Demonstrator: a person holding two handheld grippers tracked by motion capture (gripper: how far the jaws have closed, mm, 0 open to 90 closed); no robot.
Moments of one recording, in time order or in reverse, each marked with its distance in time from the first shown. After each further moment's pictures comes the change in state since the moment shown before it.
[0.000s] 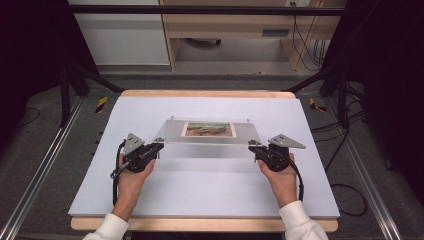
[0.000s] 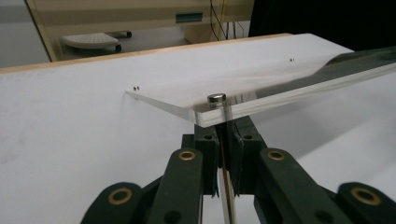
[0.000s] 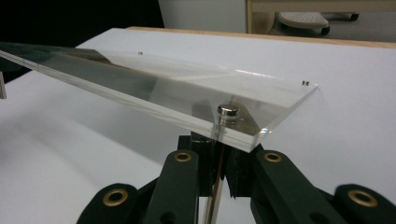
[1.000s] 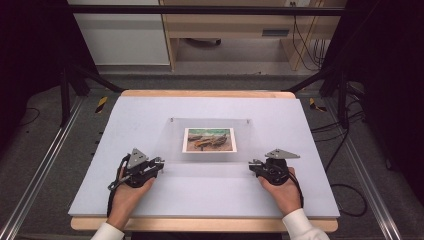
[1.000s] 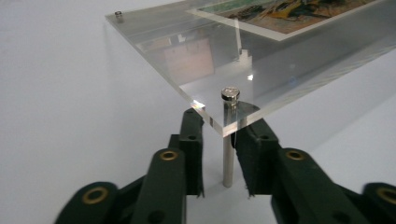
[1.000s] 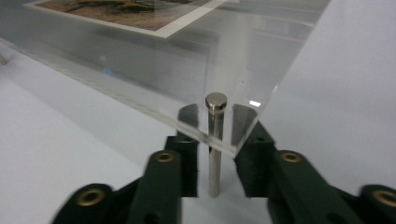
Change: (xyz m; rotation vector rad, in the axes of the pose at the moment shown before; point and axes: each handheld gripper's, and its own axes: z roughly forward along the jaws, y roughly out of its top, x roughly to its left) left arm -0.005 -0.034 -0.013 0.204 -0.024 0.061; right arm -0.001 -0.041 -0.005 0.225 -0.001 0.019
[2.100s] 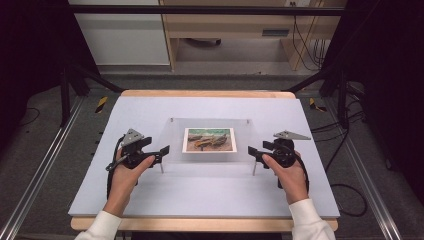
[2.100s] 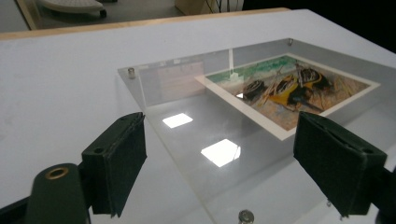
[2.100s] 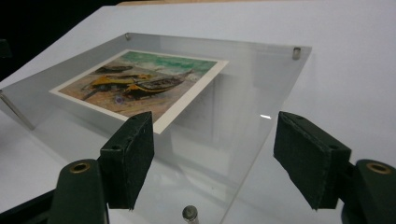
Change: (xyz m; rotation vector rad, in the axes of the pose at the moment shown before) left arm 0.019 0.048 0.004 -0.081 -0.026 -0.104; right arm -0.016 0.050 -0.009 -0.072 0.030 0.086
